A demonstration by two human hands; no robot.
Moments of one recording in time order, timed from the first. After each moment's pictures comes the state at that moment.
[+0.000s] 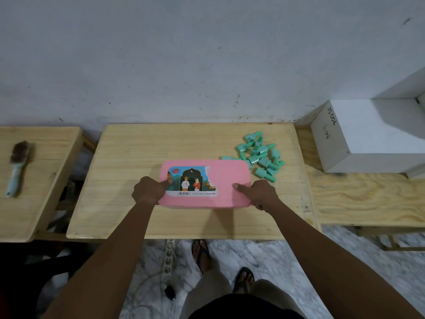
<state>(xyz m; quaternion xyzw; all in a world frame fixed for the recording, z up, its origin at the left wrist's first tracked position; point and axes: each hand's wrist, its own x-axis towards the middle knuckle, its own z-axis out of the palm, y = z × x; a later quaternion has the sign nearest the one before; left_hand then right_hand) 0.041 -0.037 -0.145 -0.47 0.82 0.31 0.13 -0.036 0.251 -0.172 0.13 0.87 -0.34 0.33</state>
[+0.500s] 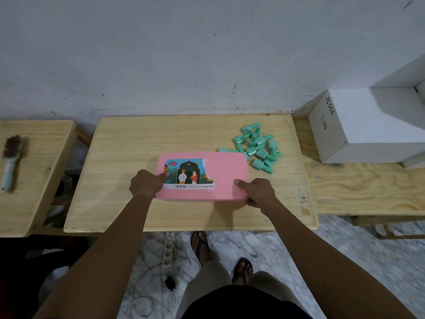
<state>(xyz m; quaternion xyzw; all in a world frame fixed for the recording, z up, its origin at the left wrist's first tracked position) 0.041 -0.034 -0.146 -0.47 0.82 0.30 0.13 -0.015 0.257 -0.182 0.24 0.77 -0.52 0.28</state>
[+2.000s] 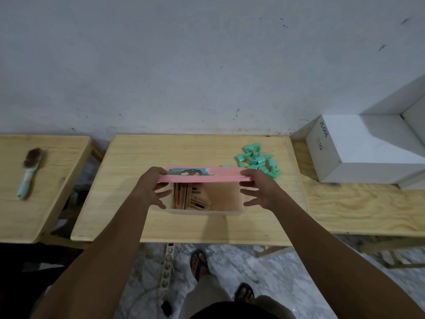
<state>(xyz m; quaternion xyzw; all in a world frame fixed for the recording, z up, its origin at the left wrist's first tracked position) 0.043 -0.035 -0.093 -0.50 0.52 0.69 0.08 -0.036 0.251 -0.108 0.20 0.64 -0.64 0.37</state>
